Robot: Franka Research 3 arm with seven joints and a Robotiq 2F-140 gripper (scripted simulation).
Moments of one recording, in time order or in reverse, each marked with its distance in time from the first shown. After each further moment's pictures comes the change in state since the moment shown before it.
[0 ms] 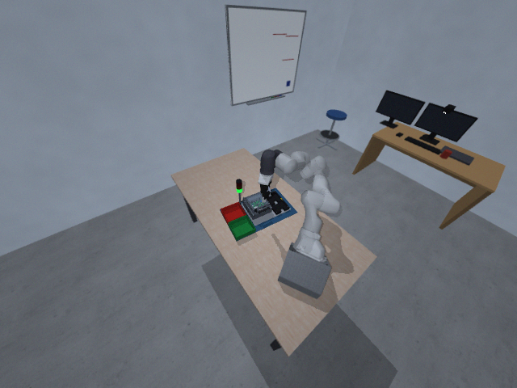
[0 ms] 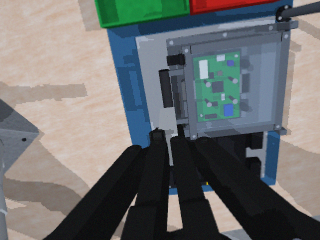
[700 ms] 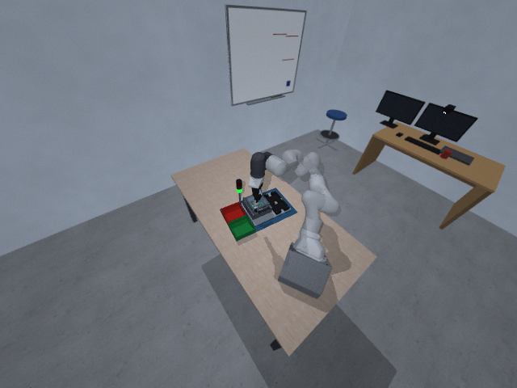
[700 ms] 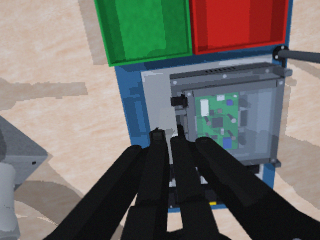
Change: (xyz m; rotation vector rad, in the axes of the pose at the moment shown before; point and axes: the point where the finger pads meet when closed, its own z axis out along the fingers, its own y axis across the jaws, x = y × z) arm 0.064 0.002 0.000 0.003 -0.003 -0.008
